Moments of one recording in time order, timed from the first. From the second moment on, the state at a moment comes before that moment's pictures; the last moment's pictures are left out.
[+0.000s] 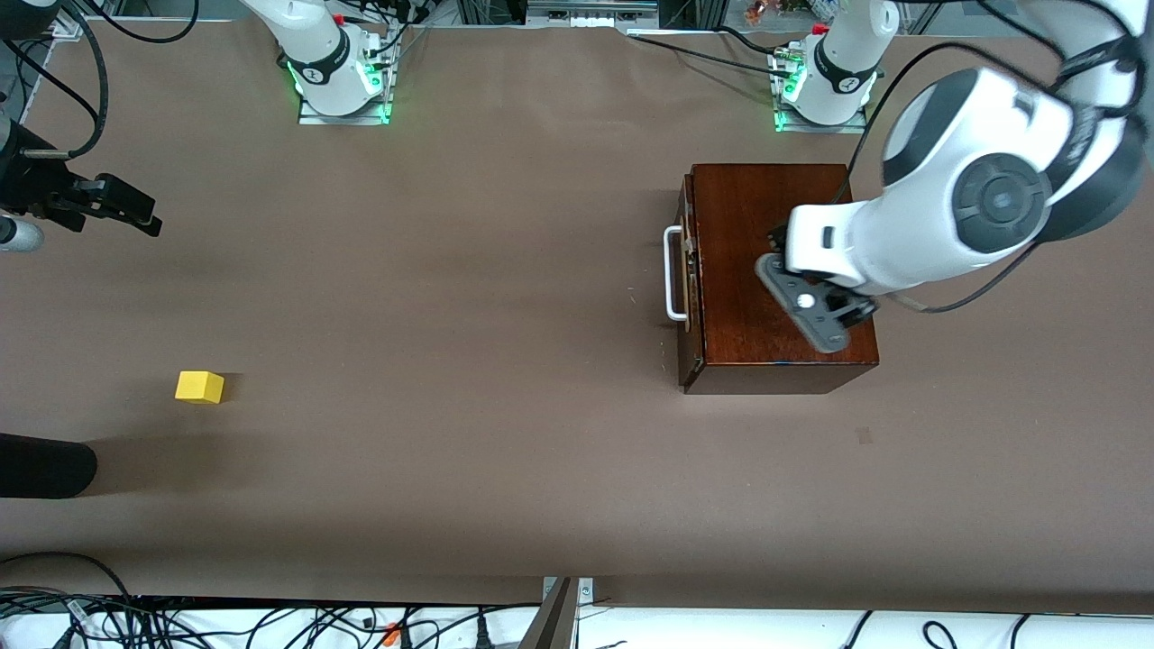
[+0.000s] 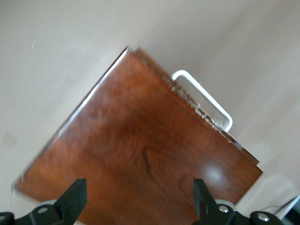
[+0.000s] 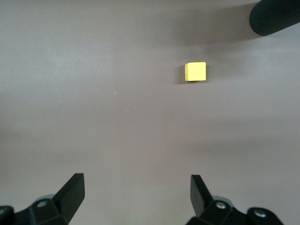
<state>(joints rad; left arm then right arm) 0.09 0.40 -0.51 -1.35 0.05 1.49 0.38 0.00 0.00 -0.02 -1.65 0.00 1.63 0.03</state>
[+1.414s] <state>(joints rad) -0.03 0.01 -0.04 -1.64 -0.01 1.63 0.00 0.00 0.00 -0.02 -1.63 0.00 1.58 0.02</state>
